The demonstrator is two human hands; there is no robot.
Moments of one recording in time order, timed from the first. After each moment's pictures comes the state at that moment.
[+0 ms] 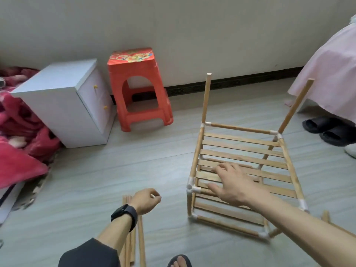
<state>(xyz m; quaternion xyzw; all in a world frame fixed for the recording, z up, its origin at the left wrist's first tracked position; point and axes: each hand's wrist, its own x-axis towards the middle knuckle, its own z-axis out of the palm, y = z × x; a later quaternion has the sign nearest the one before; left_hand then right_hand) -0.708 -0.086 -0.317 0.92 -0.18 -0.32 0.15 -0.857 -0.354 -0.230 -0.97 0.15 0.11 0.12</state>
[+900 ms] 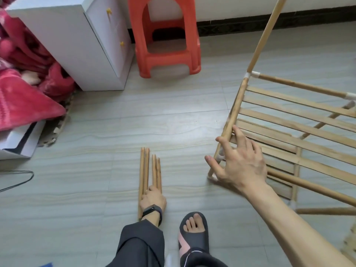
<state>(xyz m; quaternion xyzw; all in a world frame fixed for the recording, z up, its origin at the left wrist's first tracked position) -0.776 -0.031 -0.496 0.95 0.08 -0.31 0.00 -0.824 -0.285 -0.311 -0.99 0.16 -0.03 0.04</state>
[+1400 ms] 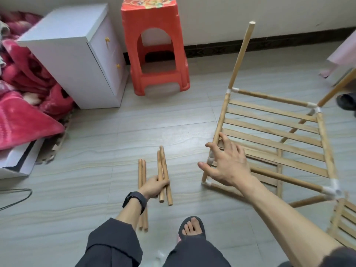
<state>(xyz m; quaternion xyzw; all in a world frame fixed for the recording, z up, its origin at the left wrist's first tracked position) -0.725 -0.038 -0.388 0.83 0.01 -0.42 0.38 -0.827 -0.287 -0.279 -0.98 0.16 0.06 0.10</state>
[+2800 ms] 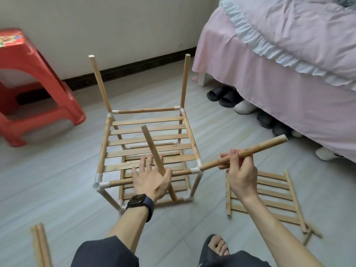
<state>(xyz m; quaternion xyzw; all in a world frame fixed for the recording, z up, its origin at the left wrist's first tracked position) -0.873 -0.318 -0.288 0.90 -0.40 -0.16 0.10 -1.076 -0.442 -0.242 -0.68 0.47 -0.41 0.39</state>
